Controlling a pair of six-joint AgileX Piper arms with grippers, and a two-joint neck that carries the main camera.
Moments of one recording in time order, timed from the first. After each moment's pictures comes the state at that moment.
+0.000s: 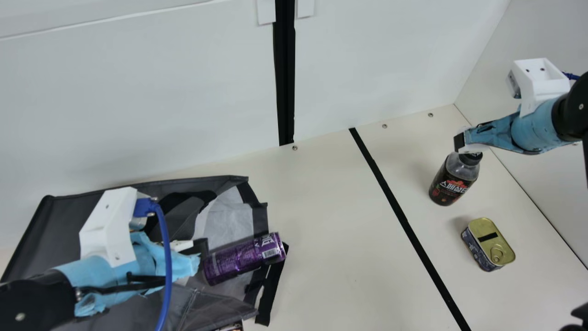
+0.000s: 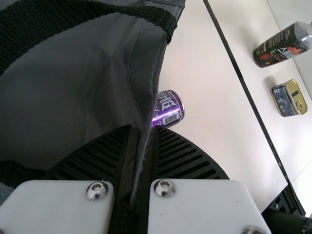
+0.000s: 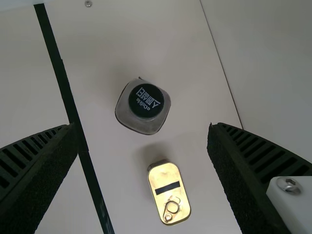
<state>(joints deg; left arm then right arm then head) -28.5 85.8 -74.4 -29.8 46.8 4.5 -31.9 92.0 -98.6 1.2 68.4 -15.5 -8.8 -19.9</state>
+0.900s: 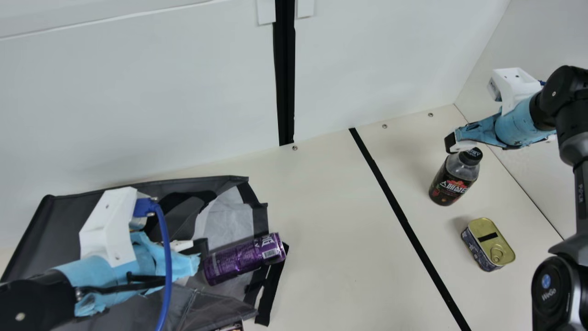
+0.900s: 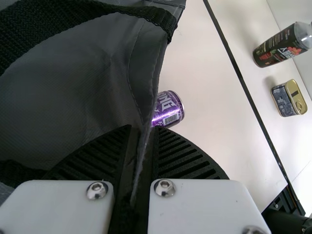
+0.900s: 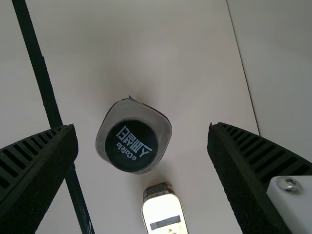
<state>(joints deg) -28.5 85.8 -74.4 -29.8 46.8 4.5 -33.7 105.5 -105.0 4.3 67.7 -19.9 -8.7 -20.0</state>
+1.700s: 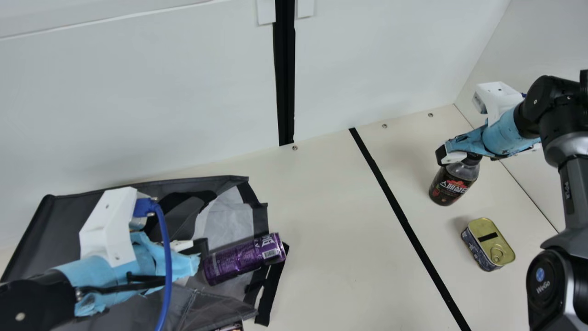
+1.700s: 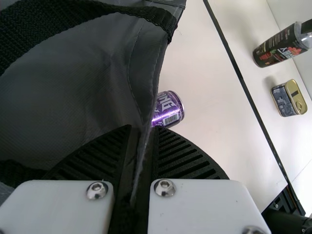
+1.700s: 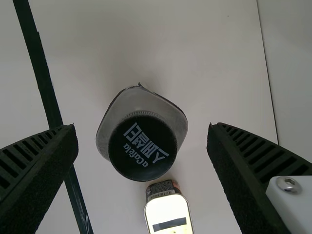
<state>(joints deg) -28.5 85.8 -74.4 -29.8 46.8 4.5 -33.0 106.8 -101.7 4.0 66.8 -21.7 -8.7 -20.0</state>
